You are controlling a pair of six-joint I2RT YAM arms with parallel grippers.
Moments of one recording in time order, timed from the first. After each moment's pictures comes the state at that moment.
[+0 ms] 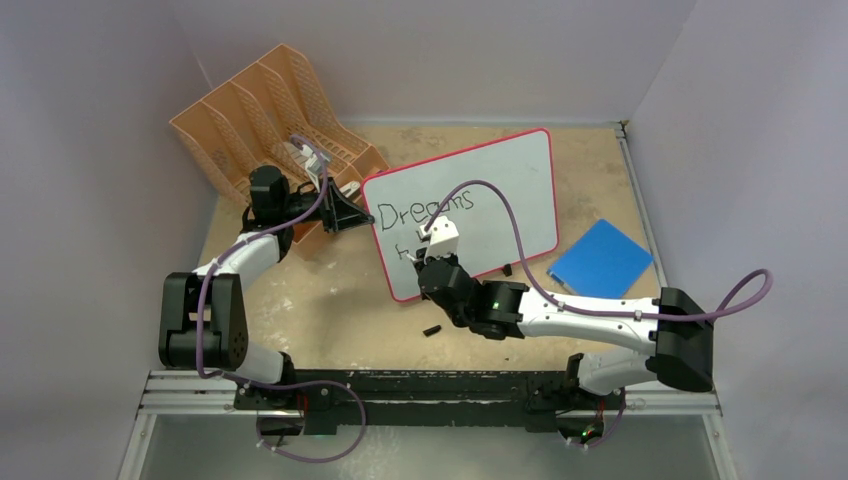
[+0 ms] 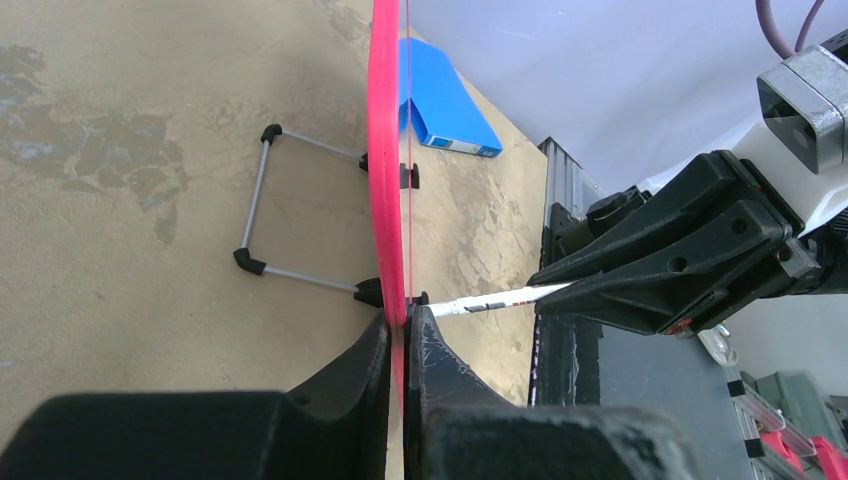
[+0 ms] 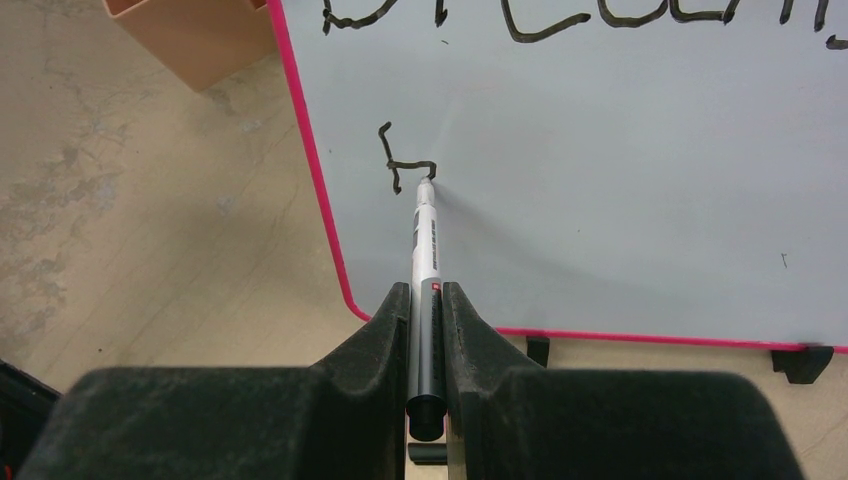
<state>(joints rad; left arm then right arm) -0.02 1.47 0.78 0.48 1.29 -0.44 1.22 1.34 0.92 -0.14 0.68 0.50</state>
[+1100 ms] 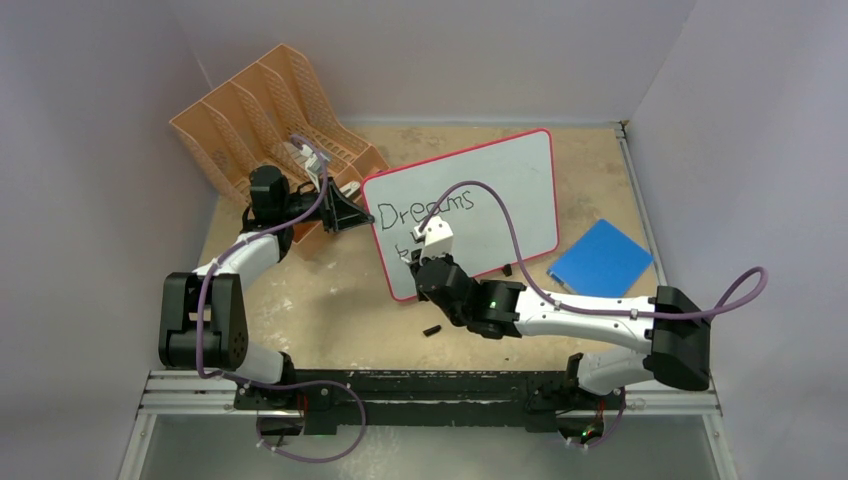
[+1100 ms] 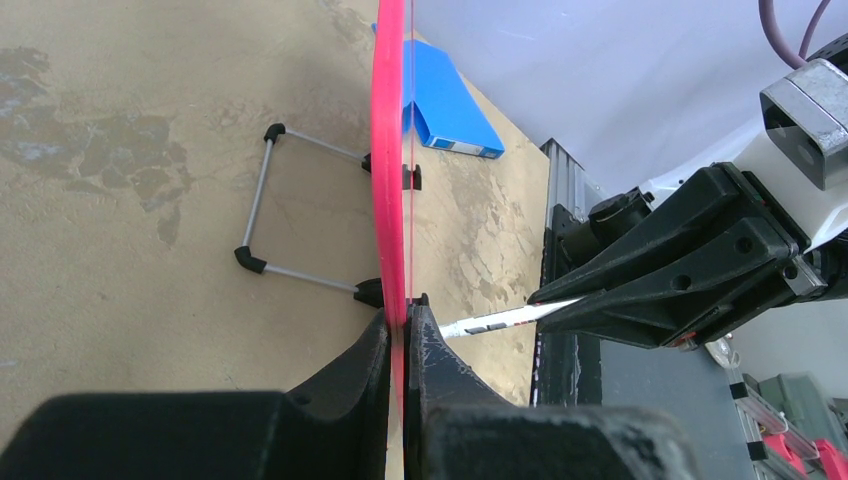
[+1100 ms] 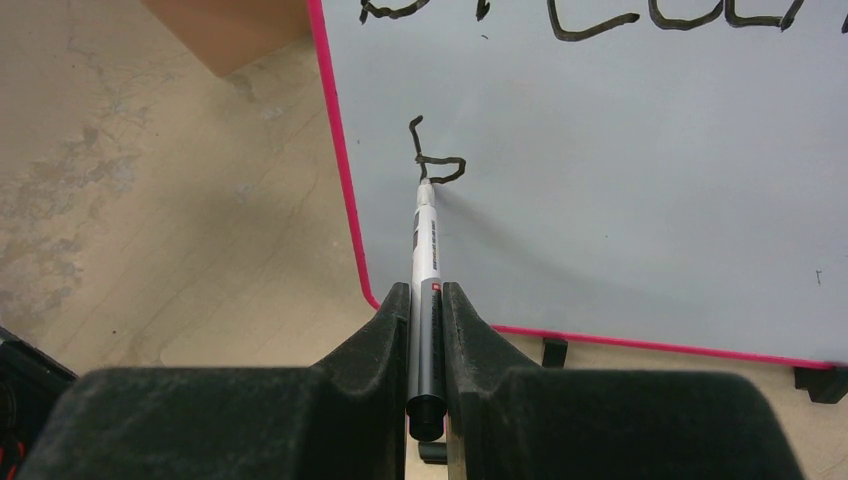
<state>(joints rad) -0.02 1.47 0.78 0.48 1.28 -0.44 1.22 1.36 0.93 -0.12 0.64 0.48</state>
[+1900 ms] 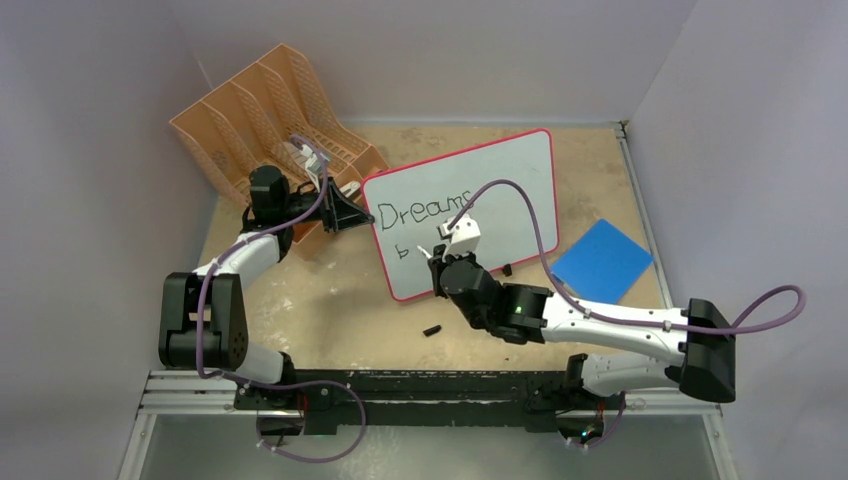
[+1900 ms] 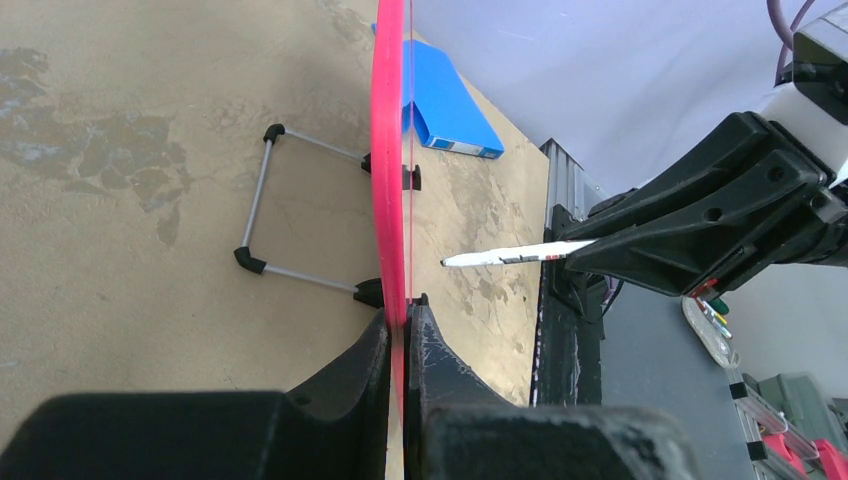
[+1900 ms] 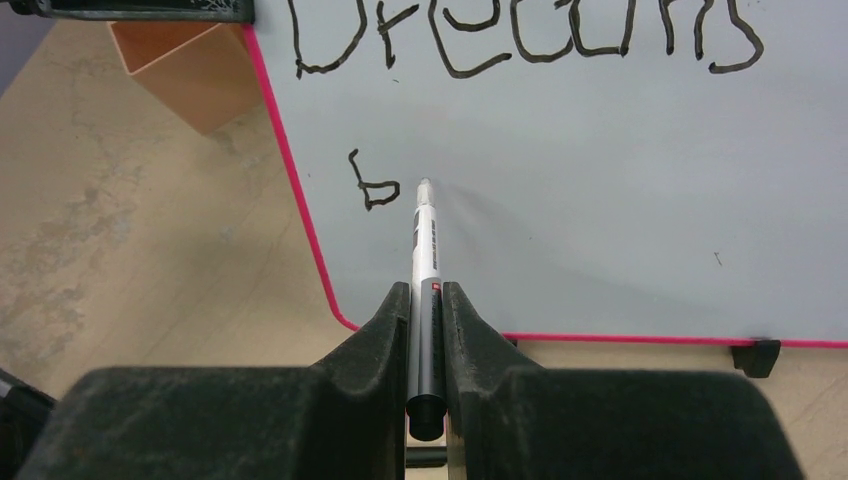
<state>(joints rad) -0.02 1.47 0.78 0.48 1.28 -0.44 1.22 1.20 0.86 -0.12 0.72 0.49</state>
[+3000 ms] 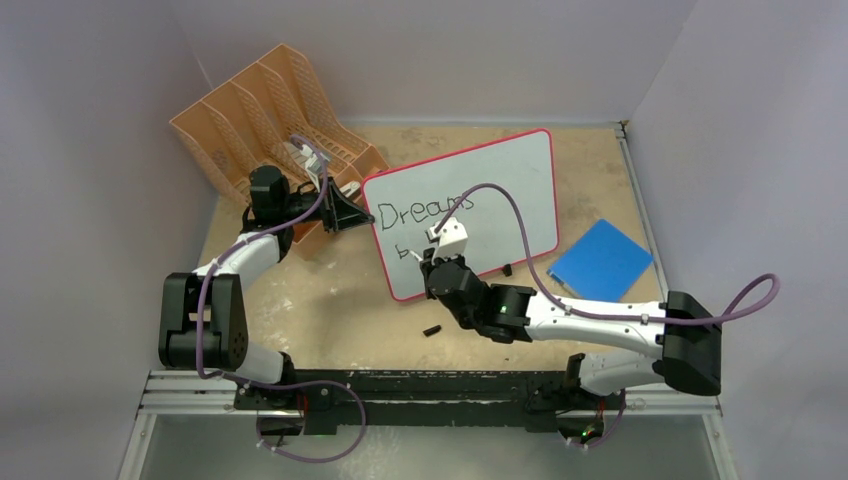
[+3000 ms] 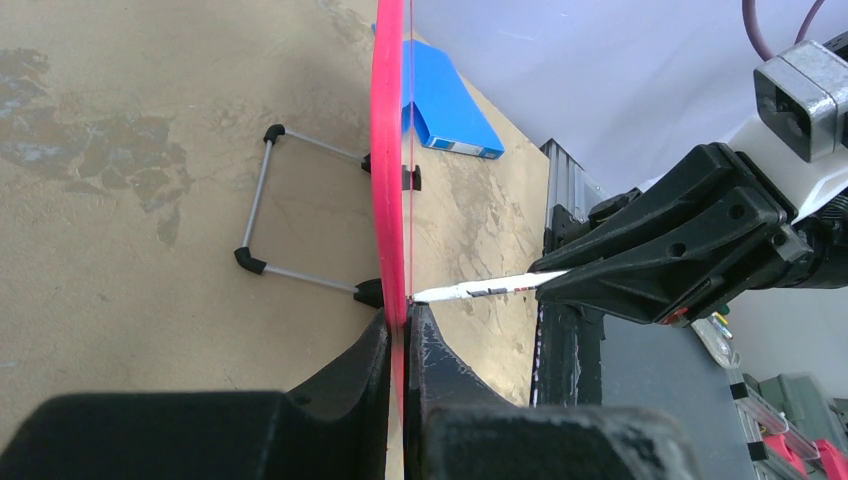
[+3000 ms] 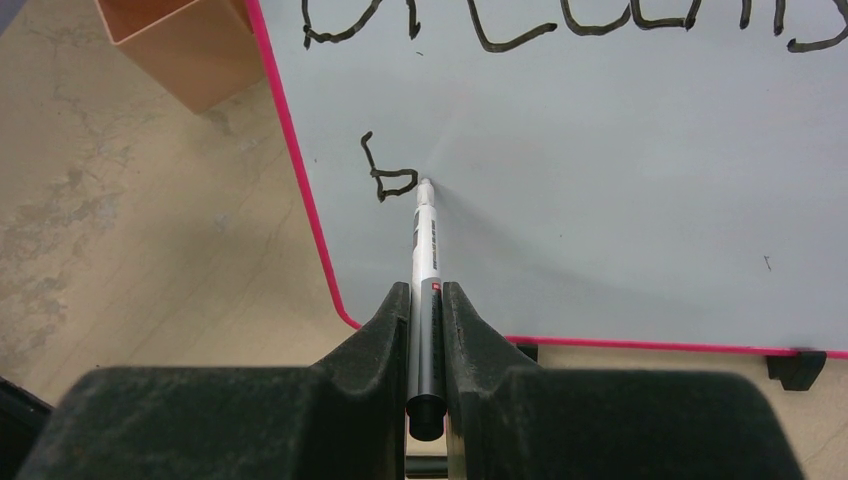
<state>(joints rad) -0.02 1.47 0.78 0.48 1.28 -0.44 1.22 1.29 0.85 -0.05 0.70 0.49</state>
